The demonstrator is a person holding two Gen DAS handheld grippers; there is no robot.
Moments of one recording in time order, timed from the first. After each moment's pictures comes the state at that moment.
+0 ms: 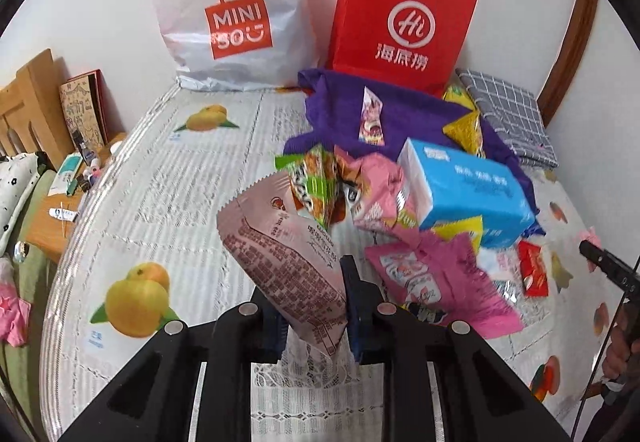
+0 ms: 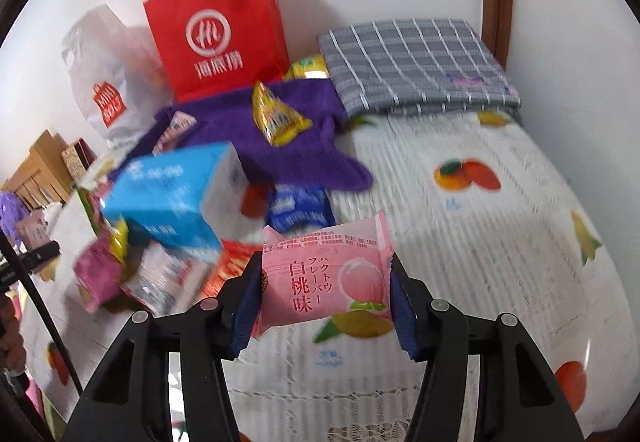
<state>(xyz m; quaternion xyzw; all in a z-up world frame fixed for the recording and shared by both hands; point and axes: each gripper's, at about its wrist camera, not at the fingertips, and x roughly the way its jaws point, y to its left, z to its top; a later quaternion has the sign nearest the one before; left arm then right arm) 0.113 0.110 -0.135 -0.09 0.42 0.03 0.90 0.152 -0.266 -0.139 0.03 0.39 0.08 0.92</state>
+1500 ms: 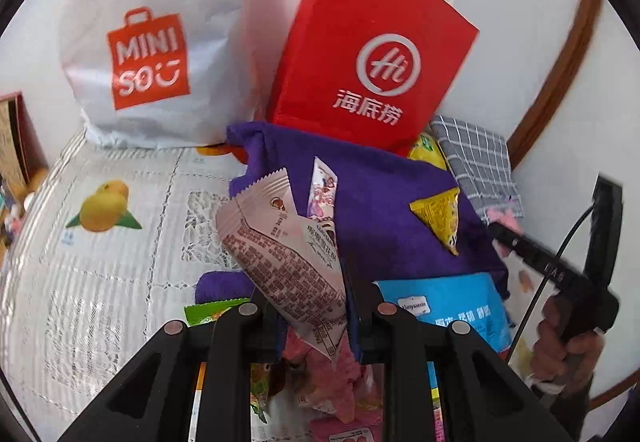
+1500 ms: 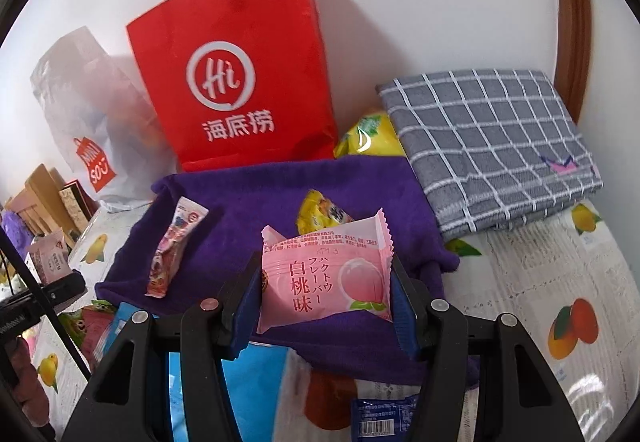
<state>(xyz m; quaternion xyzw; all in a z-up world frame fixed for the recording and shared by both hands) 0.245 0.117 -0.130 -0.15 0.38 -0.06 0.91 0.313 -0.188 -0.143 0.05 0.36 0.11 0.92</state>
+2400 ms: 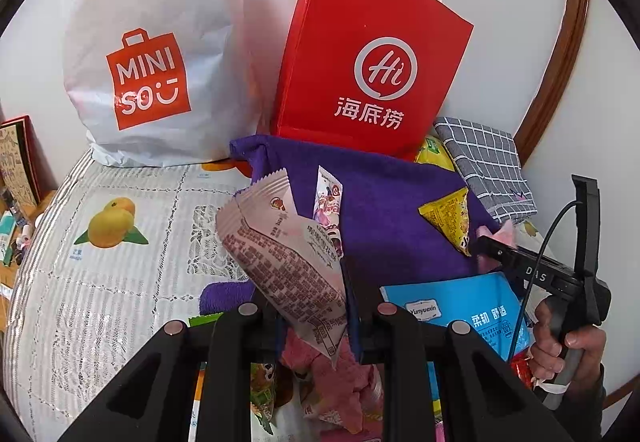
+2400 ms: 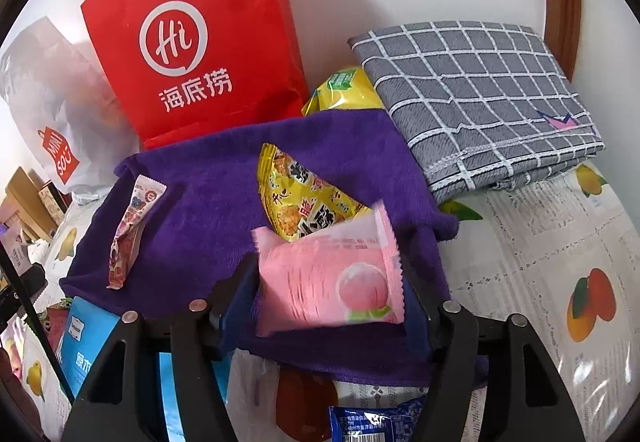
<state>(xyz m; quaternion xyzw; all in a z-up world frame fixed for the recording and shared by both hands) 0.245 0.107 -0.133 -0.11 0.36 -0.05 0.92 0.329 -0.194 -0.176 0.05 0.40 0.07 0.91</state>
